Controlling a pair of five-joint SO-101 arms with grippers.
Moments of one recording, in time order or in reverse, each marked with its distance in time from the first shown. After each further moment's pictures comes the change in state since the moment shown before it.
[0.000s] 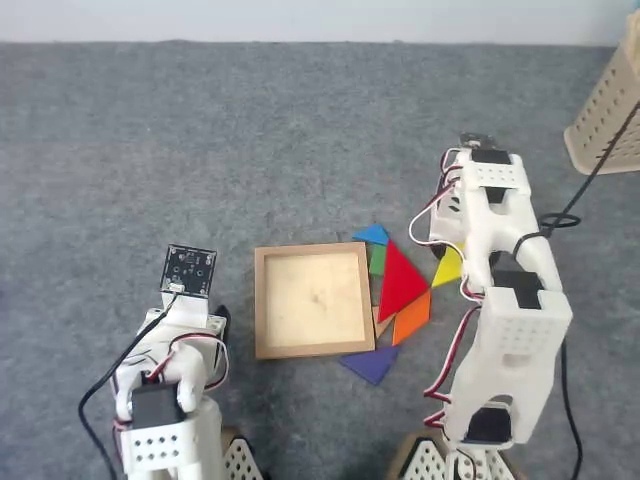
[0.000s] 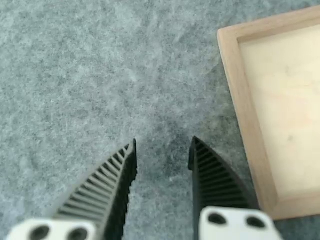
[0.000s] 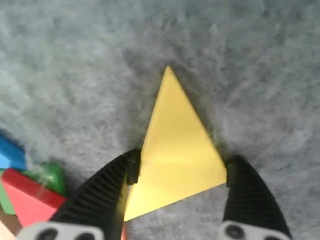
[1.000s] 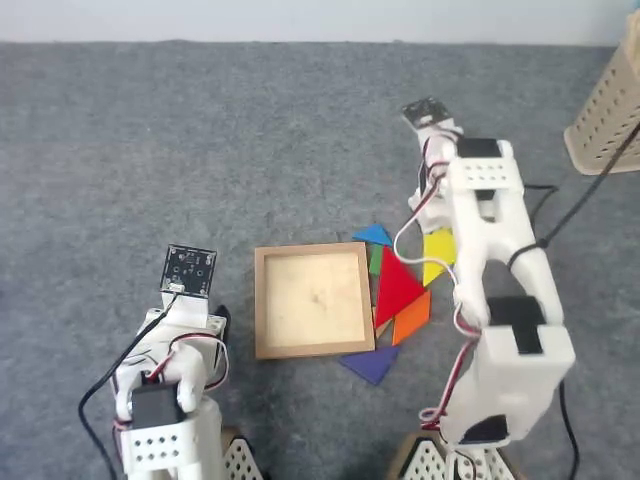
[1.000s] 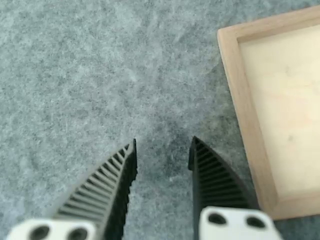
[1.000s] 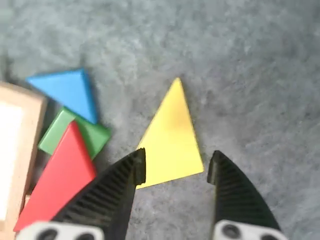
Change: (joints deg) left arm 0.0 0.0 0.0 0.0 0.0; right arm -5.9 -17.6 7.6 -4.4 27.3
